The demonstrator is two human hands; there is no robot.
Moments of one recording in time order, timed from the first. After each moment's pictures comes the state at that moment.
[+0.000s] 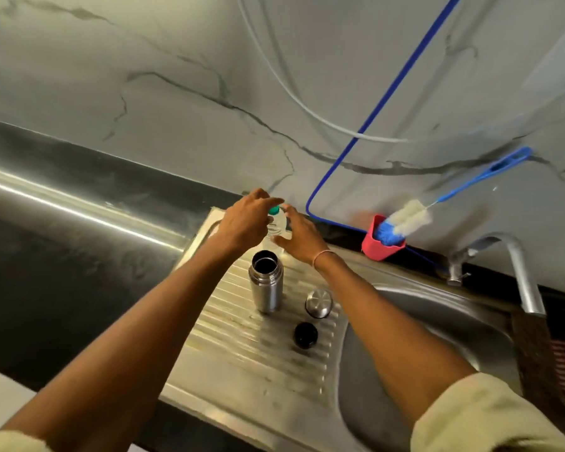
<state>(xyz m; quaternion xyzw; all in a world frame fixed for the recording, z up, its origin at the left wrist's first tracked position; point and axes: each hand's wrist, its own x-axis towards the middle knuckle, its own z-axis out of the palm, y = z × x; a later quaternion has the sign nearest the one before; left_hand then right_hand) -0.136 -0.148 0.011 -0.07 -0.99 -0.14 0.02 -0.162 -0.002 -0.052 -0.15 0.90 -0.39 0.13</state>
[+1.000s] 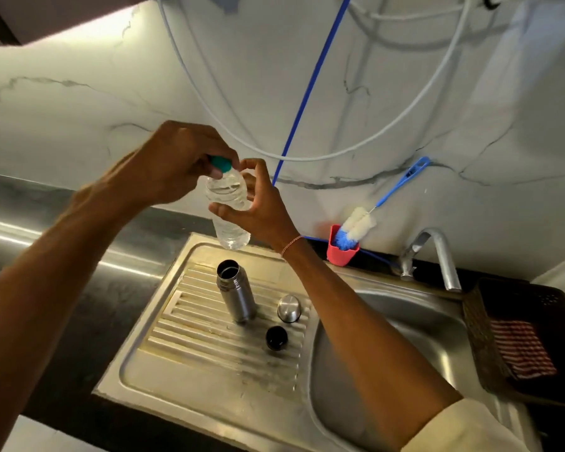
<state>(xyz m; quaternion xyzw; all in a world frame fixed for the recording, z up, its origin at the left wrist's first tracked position) -0.082 -0.142 0.233 -0.32 -0.93 -0.09 0.15 -0.118 0.018 0.099 -0.26 0.72 -0.64 -0.03</state>
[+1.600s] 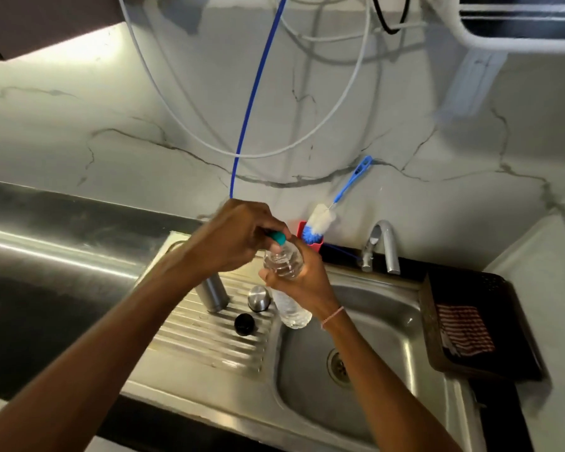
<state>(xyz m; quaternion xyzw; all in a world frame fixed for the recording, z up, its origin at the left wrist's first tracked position) 0.004 0.004 0.178 -0.32 -0.93 -0.19 0.07 0.014 0.172 0.056 -0.13 0.69 -0.71 0.02</state>
